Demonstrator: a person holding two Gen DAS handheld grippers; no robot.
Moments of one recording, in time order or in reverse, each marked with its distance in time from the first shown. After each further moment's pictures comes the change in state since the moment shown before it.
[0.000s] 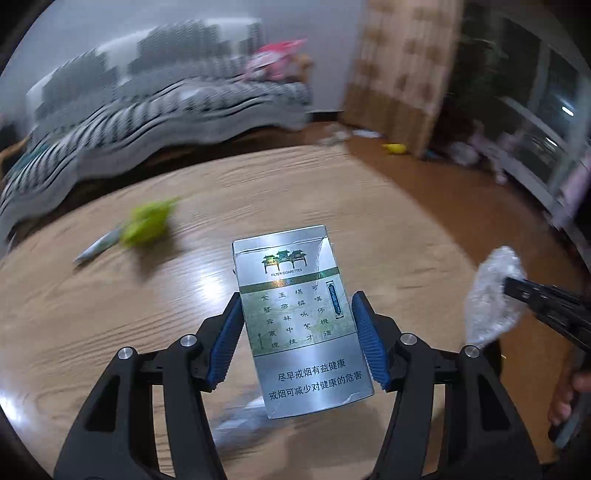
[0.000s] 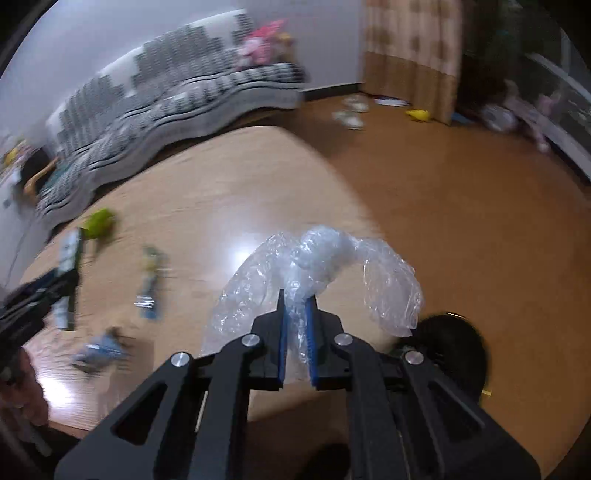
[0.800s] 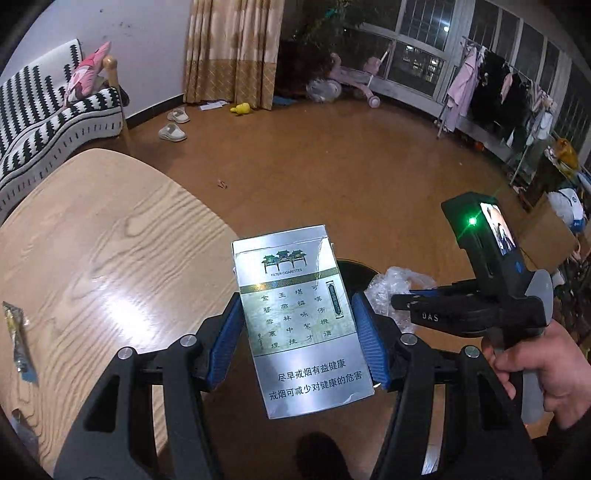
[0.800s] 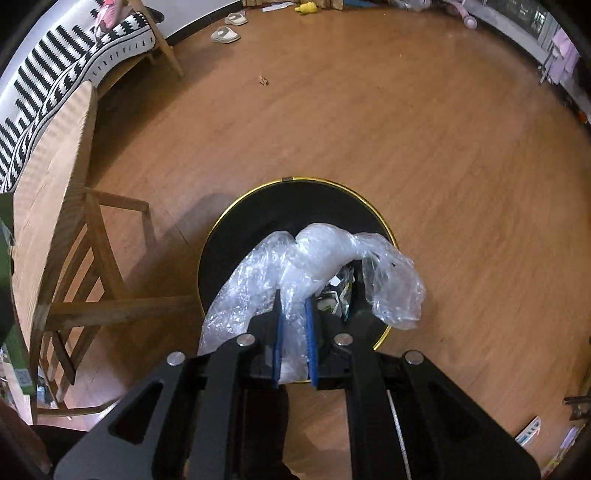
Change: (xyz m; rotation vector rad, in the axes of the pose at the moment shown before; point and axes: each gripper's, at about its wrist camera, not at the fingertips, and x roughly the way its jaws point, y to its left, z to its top) left arm 0.080 -0.263 -0.045 0.346 0.122 -0.356; right arm 0.064 -0.241 -0.102 0.302 0.344 -0.132
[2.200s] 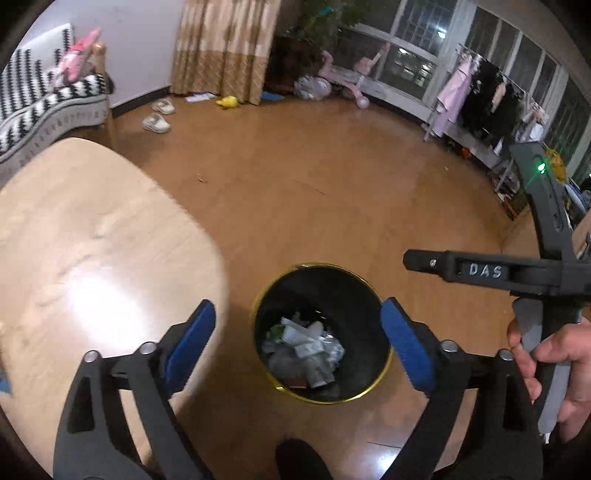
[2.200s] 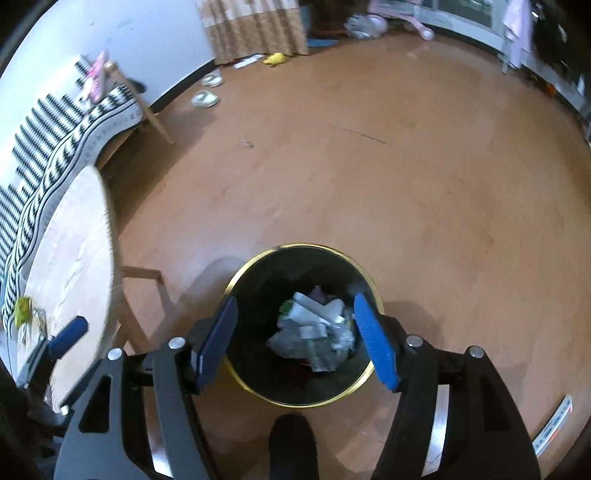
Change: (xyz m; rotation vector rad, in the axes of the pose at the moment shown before) left arm 0.012 0.030 0.006 -0.041 -0.009 -0.070; right arm -0.062 0.014 0.017 0.135 -0.207 0.034
